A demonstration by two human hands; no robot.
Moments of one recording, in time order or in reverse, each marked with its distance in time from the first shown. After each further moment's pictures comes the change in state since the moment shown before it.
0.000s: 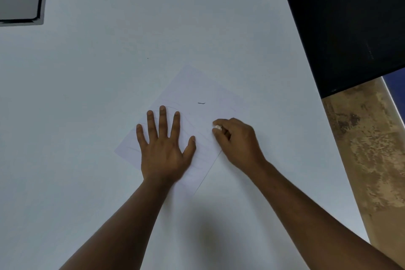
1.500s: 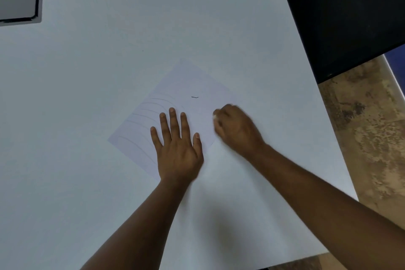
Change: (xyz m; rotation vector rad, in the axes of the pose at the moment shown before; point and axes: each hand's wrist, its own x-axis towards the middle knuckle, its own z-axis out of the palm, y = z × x) left_hand -0.031 0.042 0.012 -0.038 -0.015 -0.041; right_hand 0.002 0.019 -0.001 -0.331 -0.075 -0.242
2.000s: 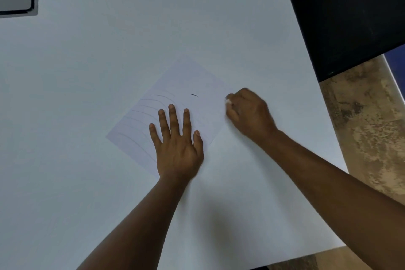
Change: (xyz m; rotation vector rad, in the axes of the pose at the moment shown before) left_hand 0.000 0.001 0.000 -0.004 -0.014 -0.009; right_hand 0.012 0.023 -0.023 0.063 0.170 0.062
